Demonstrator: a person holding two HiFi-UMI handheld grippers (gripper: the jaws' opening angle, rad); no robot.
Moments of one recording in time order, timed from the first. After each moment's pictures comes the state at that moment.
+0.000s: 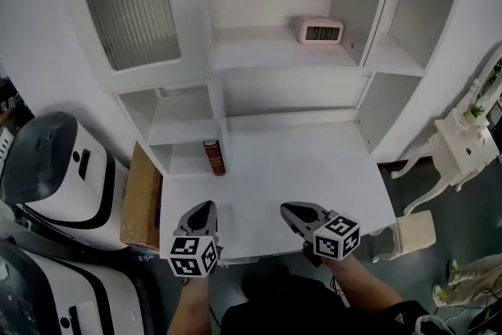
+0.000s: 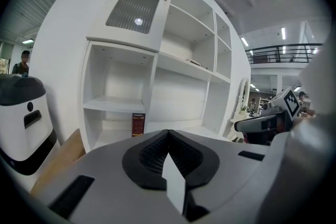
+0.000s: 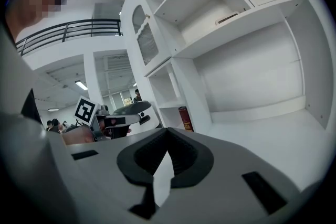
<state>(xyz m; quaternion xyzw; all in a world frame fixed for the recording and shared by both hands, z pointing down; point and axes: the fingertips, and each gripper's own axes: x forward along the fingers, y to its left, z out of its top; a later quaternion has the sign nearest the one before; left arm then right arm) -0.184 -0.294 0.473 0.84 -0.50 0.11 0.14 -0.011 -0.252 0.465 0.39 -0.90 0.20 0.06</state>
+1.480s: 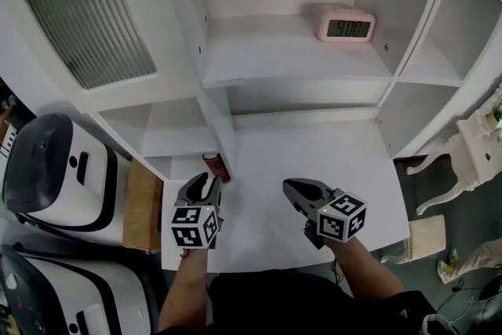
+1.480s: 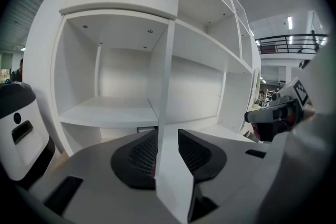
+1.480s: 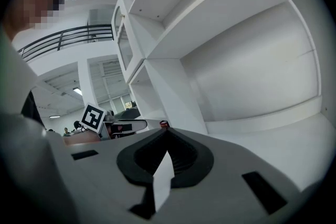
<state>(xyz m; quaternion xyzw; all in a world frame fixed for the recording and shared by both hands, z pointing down) -0.167 -0.446 0.494 0.82 -0.52 0.15 0.15 0.009 -0.393 0.467 0.38 -0.90 0.23 0.04</state>
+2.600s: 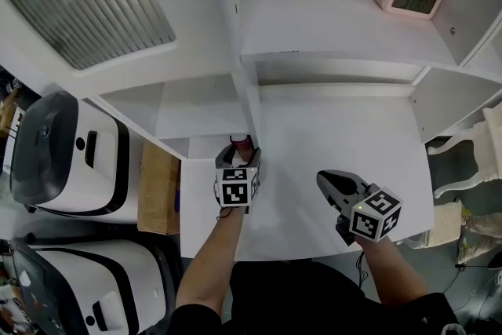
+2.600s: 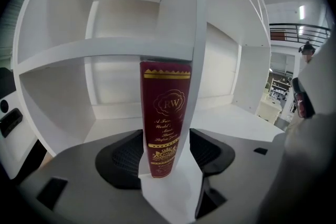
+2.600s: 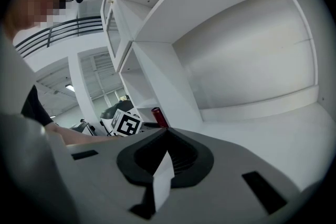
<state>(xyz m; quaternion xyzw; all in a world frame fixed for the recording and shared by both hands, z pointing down) -0.171 -0.527 0.631 0.80 -0.53 0.23 0.19 -0.005 -0.408 0.514 0.39 -0.88 0.26 0.09</state>
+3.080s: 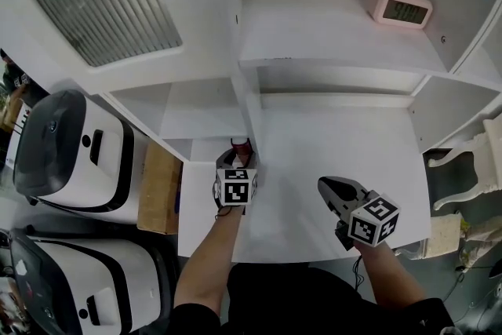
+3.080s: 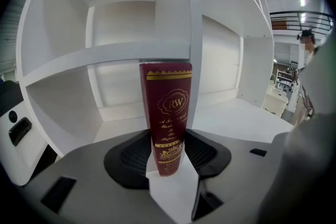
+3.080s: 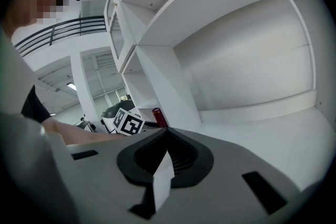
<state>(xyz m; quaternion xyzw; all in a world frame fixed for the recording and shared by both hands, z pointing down) -0.178 -0.525 0.632 0.78 -0.54 0.27 0.17 0.009 -0.398 0.508 0.39 -0.88 0.24 0.09</state>
